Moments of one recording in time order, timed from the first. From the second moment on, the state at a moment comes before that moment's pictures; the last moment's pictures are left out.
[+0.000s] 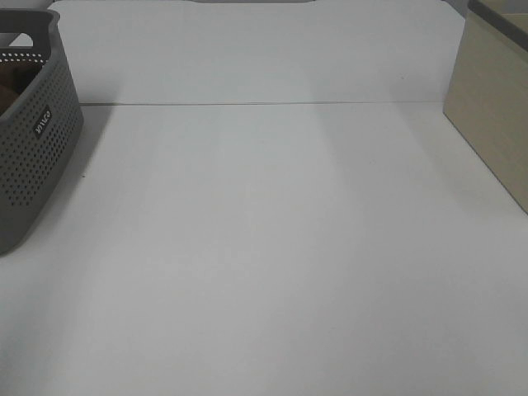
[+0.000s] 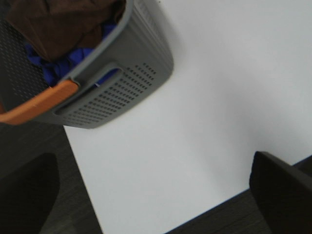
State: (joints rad) left arm 0.00 0.59 -0.89 0.06 1.22 0.54; right arm -0.01 0.00 -0.50 0.18 1.07 -0.12
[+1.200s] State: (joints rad) left arm 0.22 1.95 -1.92 0.12 1.21 1.02; right arm -0.01 0.00 -0.50 0.18 1.07 -0.12
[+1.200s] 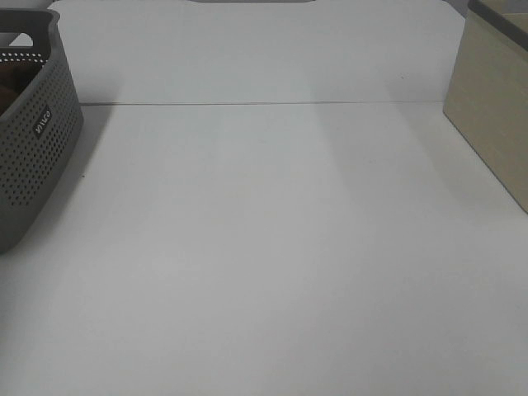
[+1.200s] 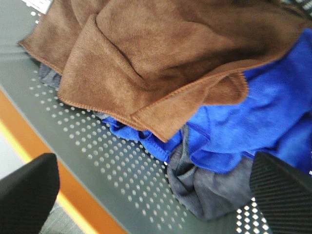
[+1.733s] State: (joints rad) left arm 0.24 2.19 -1.95 0.12 1.21 1.13; right arm -0.01 0.00 -0.50 0.18 1.07 -0.12
